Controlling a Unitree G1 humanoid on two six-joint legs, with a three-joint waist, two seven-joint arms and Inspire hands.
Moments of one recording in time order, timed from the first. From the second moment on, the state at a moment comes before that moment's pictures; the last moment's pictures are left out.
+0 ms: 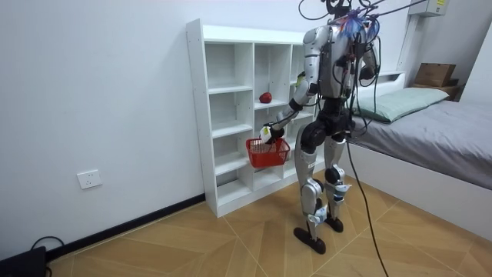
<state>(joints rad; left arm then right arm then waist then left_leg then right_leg) 0.14 0.25 -0.01 0.76 0.07 -0.13 -0.03 0.17 -0.45 -0.03 -0.07 -0.11 -0.17 0.12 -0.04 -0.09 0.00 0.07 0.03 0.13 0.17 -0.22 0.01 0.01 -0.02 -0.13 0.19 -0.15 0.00</state>
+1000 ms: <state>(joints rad) 0.04 0.22 -0.13 0.64 0.05 -0.16 -0.03 0.13 -0.33 0.07 0.03 -0.25 -0.18 0.10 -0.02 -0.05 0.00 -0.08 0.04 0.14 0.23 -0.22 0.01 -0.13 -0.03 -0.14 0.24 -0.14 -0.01</state>
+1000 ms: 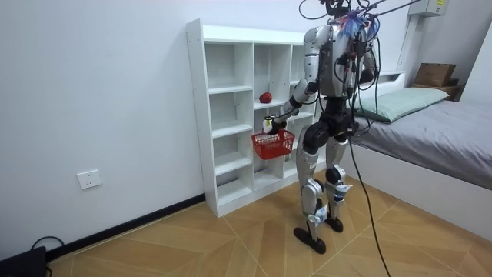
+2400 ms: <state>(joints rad) -0.01 0.21 -0.25 0.34 -0.11 -0.20 -0.19 -0.02 -0.30 0.22 0.26 -0.19 -0.23 0.00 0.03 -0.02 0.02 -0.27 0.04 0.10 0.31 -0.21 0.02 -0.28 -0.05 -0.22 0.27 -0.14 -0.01</state>
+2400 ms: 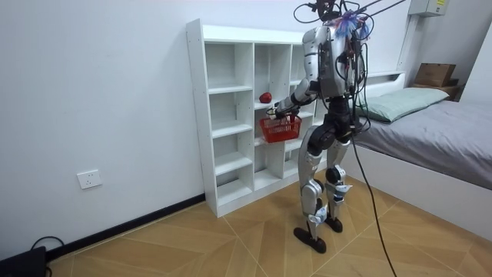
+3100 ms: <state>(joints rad) 0.00 0.24 -0.28 0.26 -0.11 -0.20 -0.25 -0.02 -0.33 0.26 0.26 -0.20 -0.24 -0.05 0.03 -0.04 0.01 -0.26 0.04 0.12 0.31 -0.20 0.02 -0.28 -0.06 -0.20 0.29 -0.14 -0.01</state>
